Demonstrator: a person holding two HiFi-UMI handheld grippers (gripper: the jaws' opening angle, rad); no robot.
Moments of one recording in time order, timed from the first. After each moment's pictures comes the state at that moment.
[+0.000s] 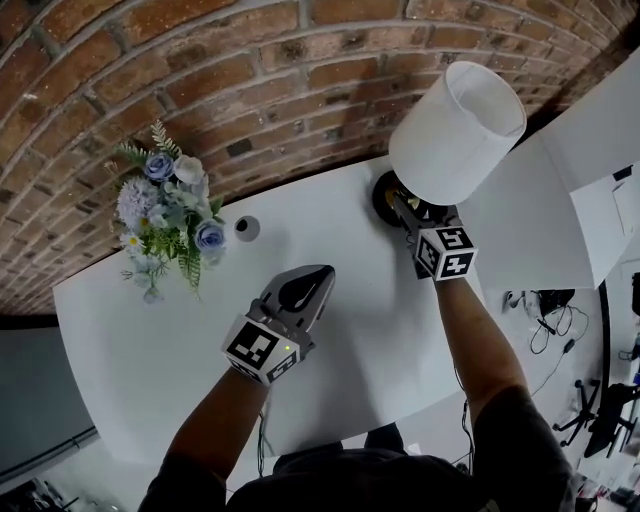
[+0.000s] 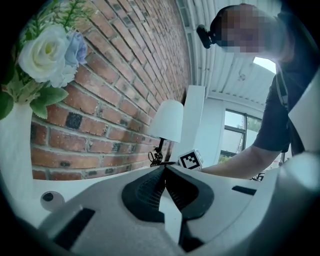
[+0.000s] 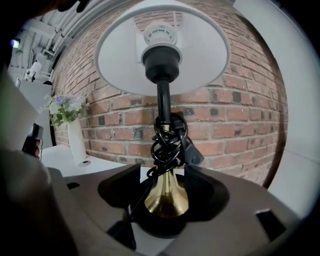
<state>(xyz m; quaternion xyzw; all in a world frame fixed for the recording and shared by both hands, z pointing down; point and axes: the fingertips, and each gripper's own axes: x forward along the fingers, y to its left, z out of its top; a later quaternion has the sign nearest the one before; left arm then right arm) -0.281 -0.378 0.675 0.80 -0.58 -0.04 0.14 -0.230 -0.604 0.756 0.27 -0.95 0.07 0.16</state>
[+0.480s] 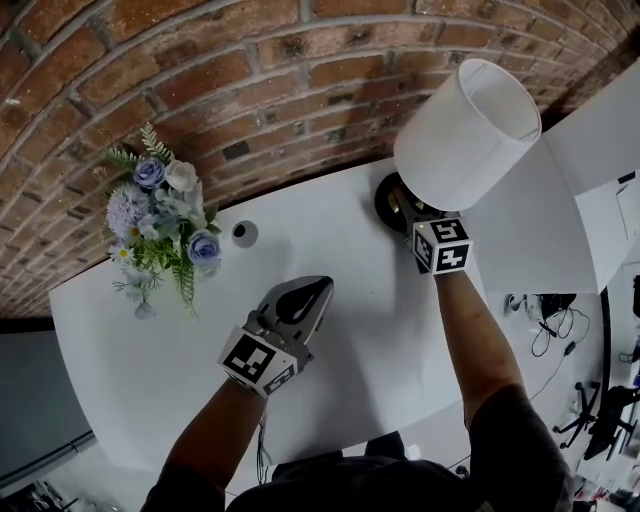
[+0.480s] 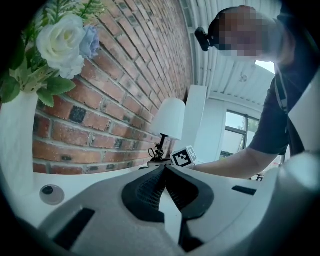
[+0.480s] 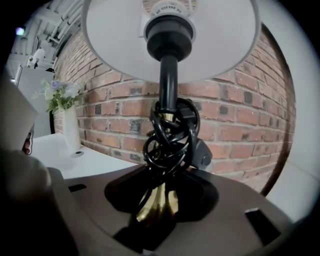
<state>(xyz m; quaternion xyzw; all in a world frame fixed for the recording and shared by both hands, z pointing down) -0.286 -0.377 0.688 0.80 -0.58 -0.04 0.15 -0.254 -0.623 0.768 0.26 -0.94 0.03 0.20</state>
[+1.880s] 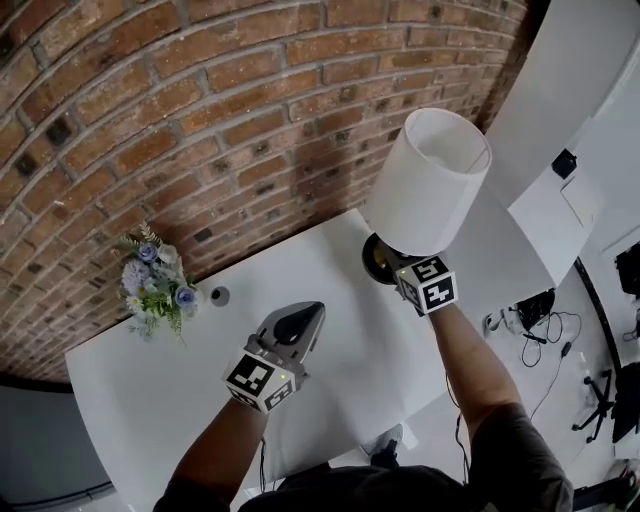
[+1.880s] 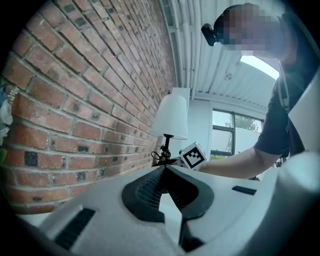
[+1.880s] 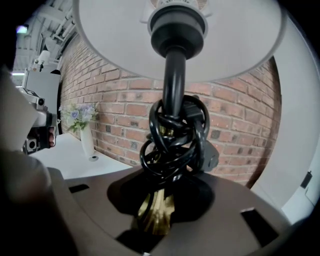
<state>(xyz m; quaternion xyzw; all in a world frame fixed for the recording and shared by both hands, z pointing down) -0.192 -0.414 0.567 0.84 -0.54 -0.03 0.09 -0.130 -0.613 0.631 0.26 -0.94 0.00 0.23</state>
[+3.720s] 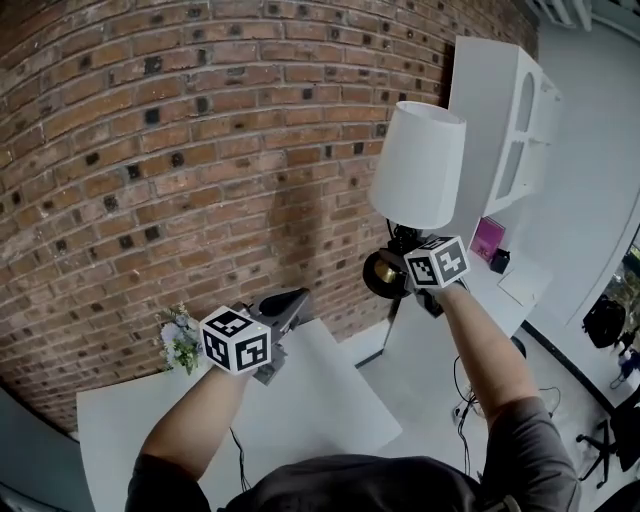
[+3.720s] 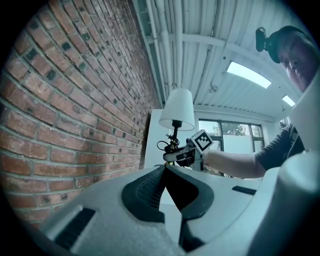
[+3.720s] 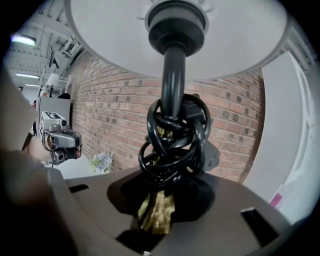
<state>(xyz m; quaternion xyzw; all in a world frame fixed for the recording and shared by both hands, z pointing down) -0.106 -0.385 0.249 0.87 -0.49 -0.04 0.03 -0.002 -0.562 0.242 0.24 -0.95 -0.04 0.20</state>
